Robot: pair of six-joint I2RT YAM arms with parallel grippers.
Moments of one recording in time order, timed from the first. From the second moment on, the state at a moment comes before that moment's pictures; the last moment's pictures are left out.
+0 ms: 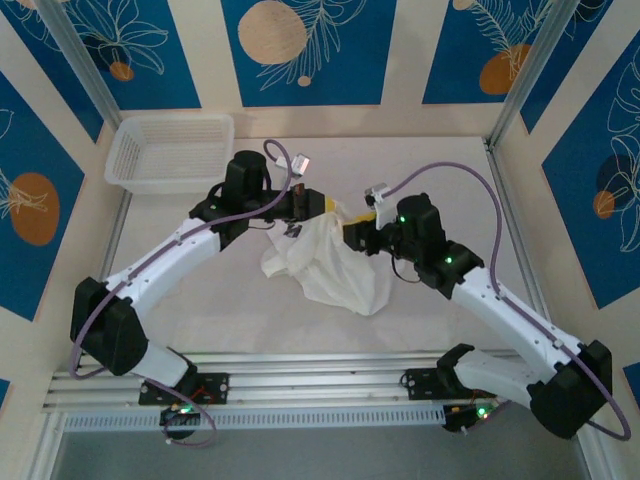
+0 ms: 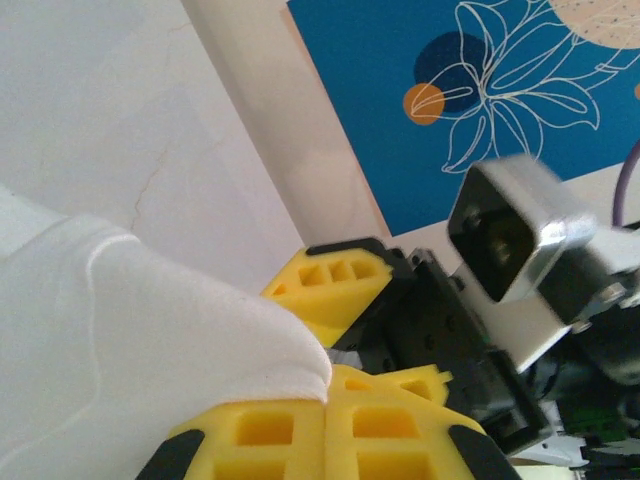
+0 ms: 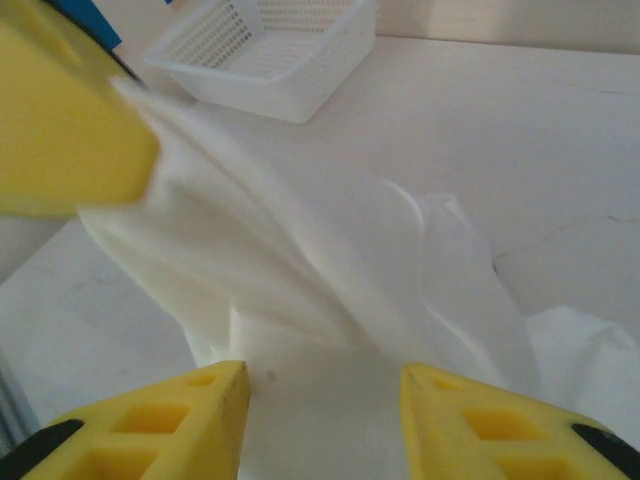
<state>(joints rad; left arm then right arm) -0.57 1.47 1.26 -0.16 0.78 -0.78 0.58 1.08 0.92 -0.28 -0.23 0.26</state>
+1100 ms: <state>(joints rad) -0.46 1.49 1.34 -0.28 0.74 -0.82 0.92 1.00 0.70 -0.28 -0.25 0.48</state>
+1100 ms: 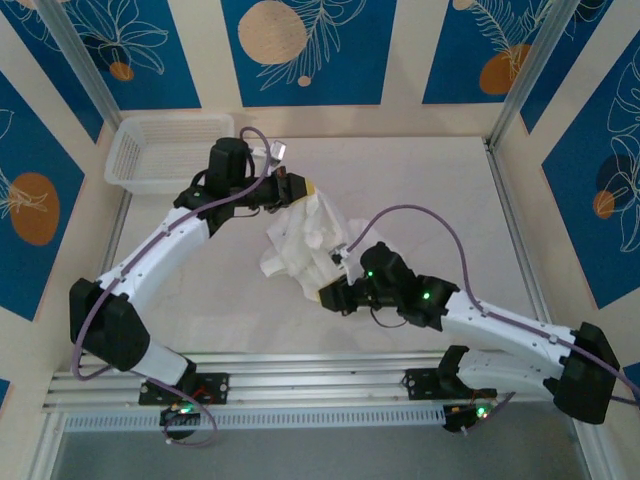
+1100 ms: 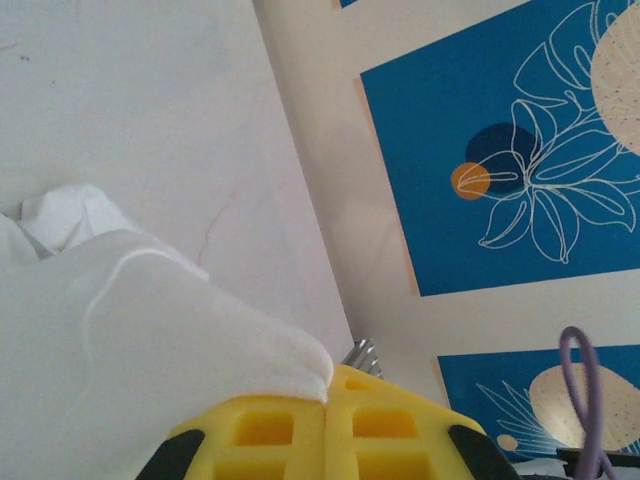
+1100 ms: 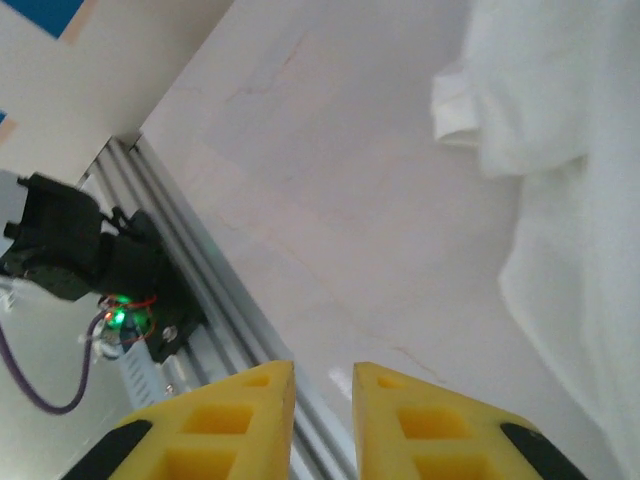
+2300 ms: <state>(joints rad) -0.38 1.55 1.35 -0.45 0.65 -0.59 0.56 1.22 0.99 -0.17 -0.70 0.27</state>
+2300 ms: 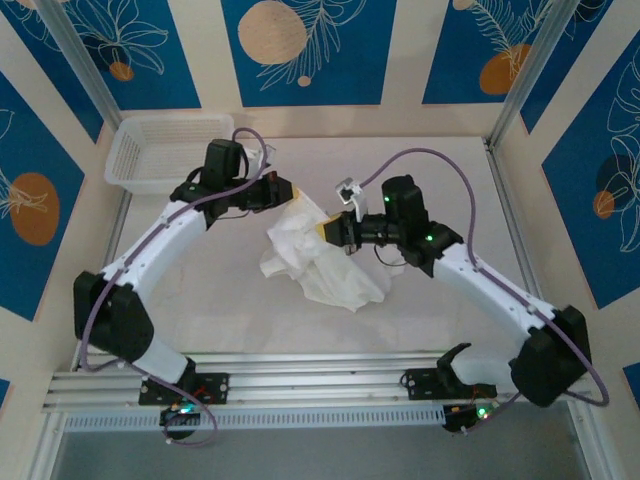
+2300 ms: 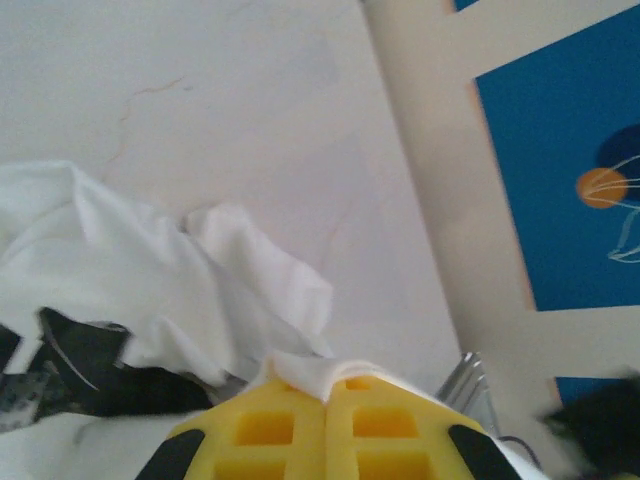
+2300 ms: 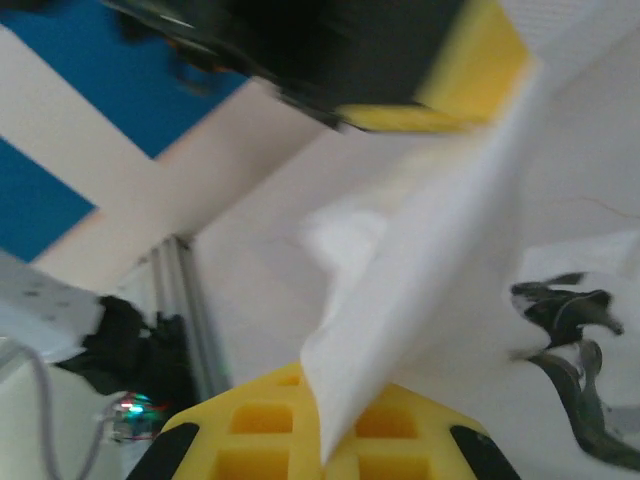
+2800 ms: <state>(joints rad) -0.39 1.30 1.24 -0.55 0.62 -0.20 0.47 1.20 0.92 -0.11 -0.78 0.40</state>
